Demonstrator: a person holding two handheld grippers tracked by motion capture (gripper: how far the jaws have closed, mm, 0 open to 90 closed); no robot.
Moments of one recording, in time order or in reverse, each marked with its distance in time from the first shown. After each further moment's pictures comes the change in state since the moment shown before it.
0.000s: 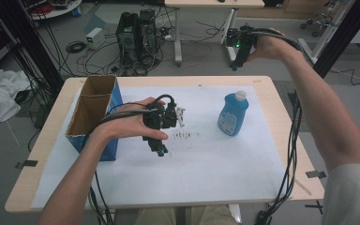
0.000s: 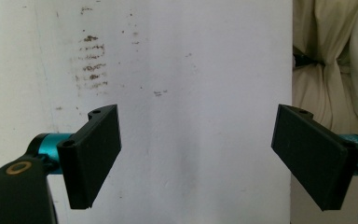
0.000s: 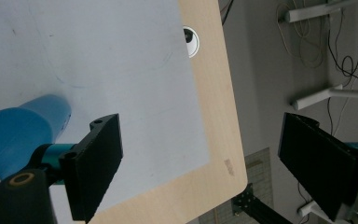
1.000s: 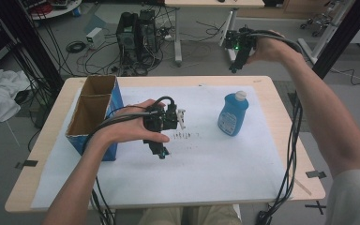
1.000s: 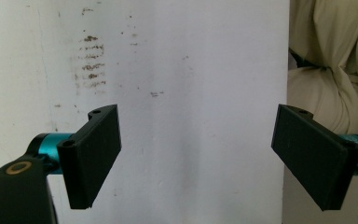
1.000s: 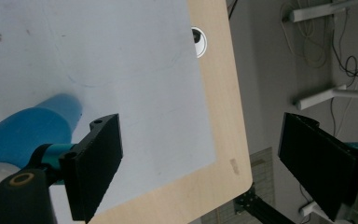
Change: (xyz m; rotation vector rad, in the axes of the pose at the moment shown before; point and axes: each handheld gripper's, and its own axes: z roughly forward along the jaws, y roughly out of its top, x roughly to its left) left arm -0.011 0.002 -0.003 -0.010 0.022 -0.027; right arm 0.009 0.006 -0.007 -0.005 -0.010 -0.014
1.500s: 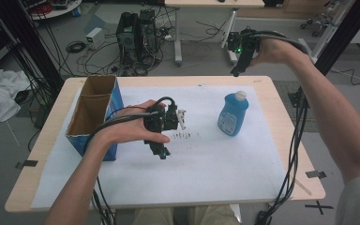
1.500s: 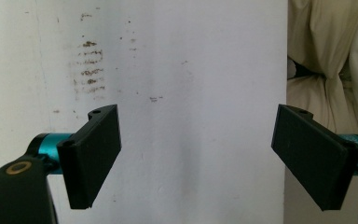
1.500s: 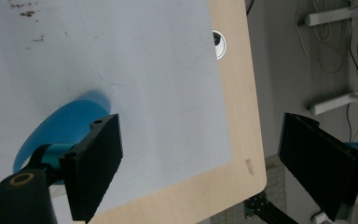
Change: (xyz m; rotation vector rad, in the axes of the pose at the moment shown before) left arm 0.001 0.001 0.002 -0.010 -0.007 0.006; right arm 0.009 -0.002 -0.005 0.002 0.058 0.005
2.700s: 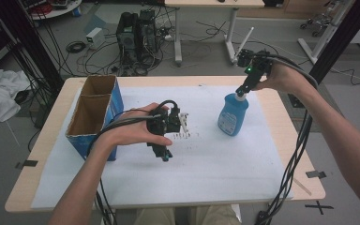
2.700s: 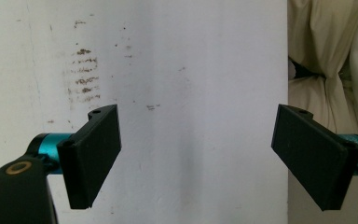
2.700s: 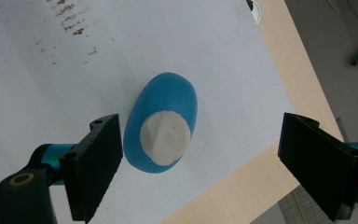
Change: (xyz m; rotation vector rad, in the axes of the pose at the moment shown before) left arm -0.002 0.004 0.010 -0.014 -0.005 0.017; right arm 0.068 -0.032 -0.020 -0.015 0.072 0.247
